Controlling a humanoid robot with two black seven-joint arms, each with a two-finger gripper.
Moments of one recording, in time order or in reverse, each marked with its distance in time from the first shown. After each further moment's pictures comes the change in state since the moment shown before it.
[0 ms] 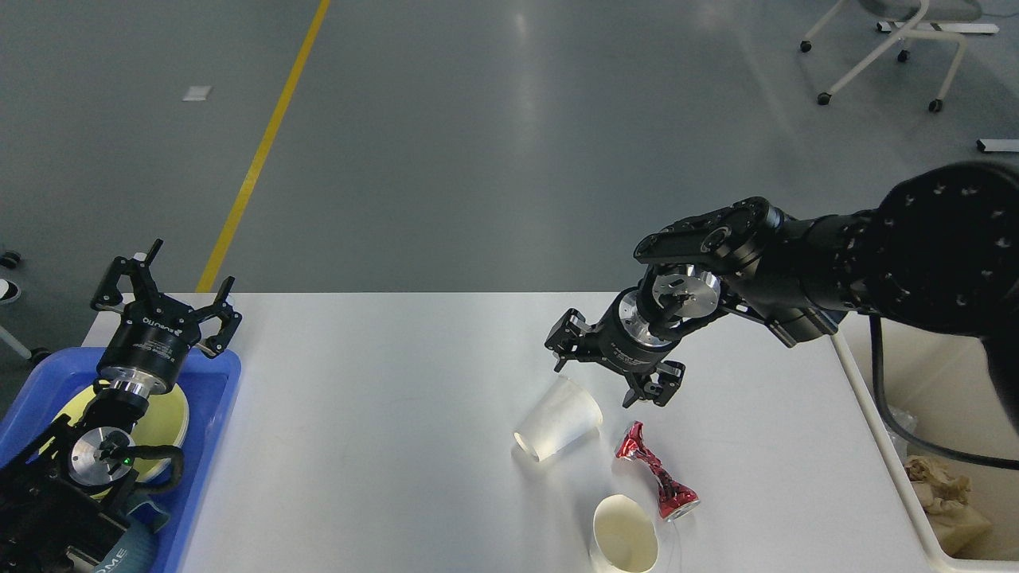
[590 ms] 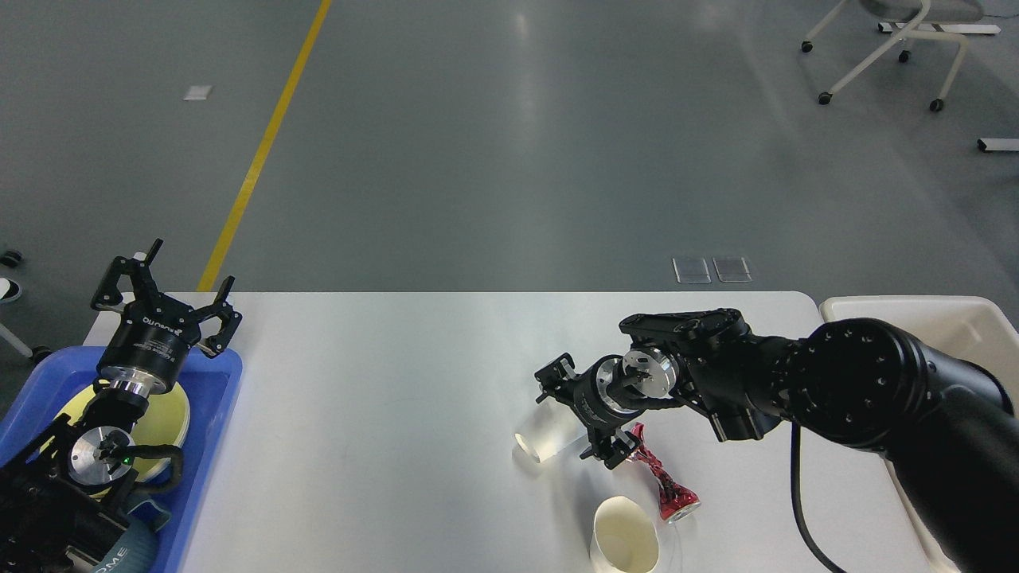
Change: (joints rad) left arm 0.000 0.000 0.000 0.000 0.000 0.000 0.000; right arm -0.364 0.078 0.135 -0.306 0.104 -0.173 -0.007
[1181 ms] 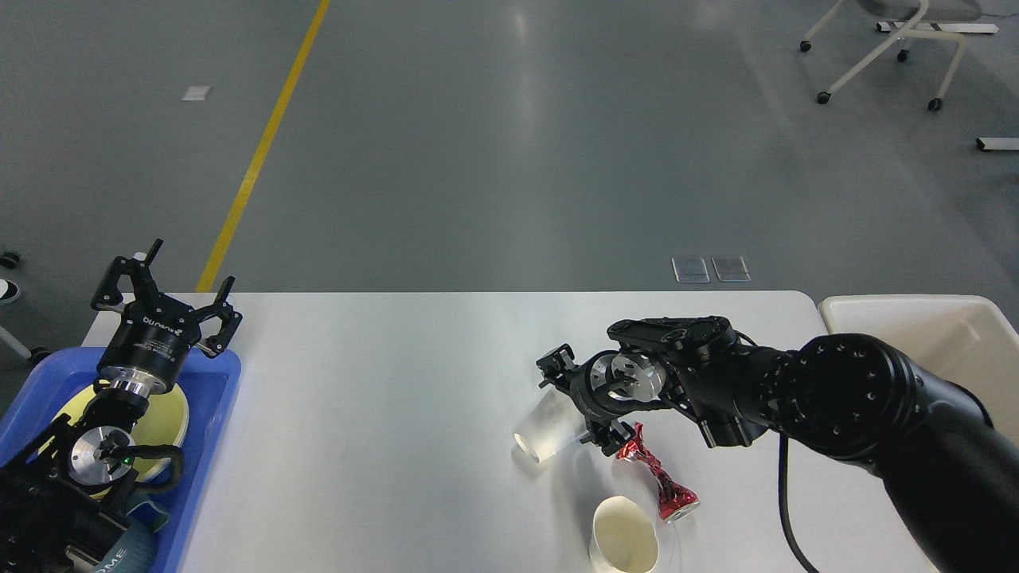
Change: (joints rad) left arm 0.000 0.000 0.000 0.000 0.000 0.000 0.000; right arm -0.048 0.027 0.063 -0.071 -0.085 -0.111 0.014
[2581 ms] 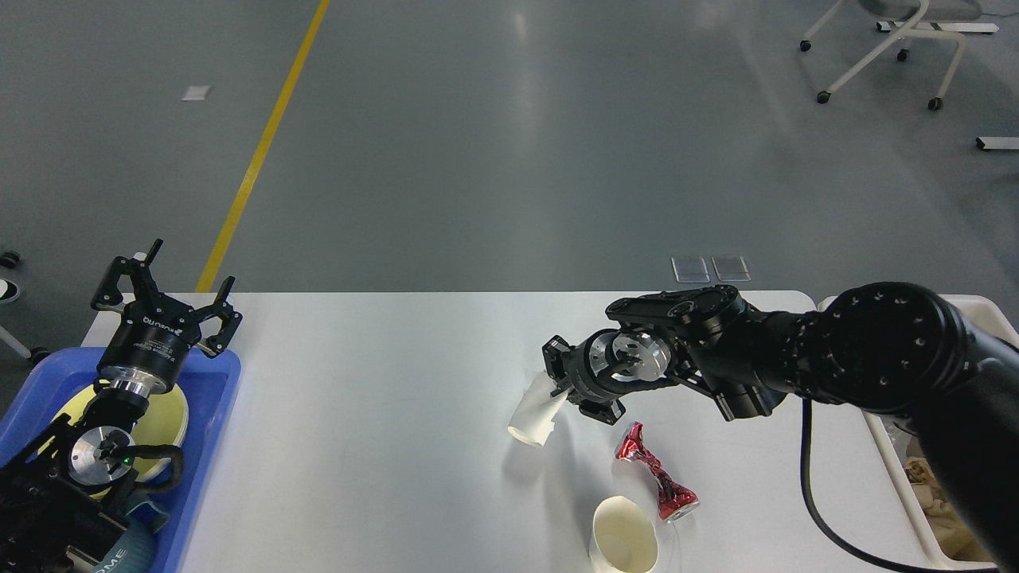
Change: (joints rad) left arm 0.000 0.000 0.000 0.000 0.000 0.000 0.000; right arm 0.171 -0.090 0.030 0.228 -0.084 -0.031 0.021
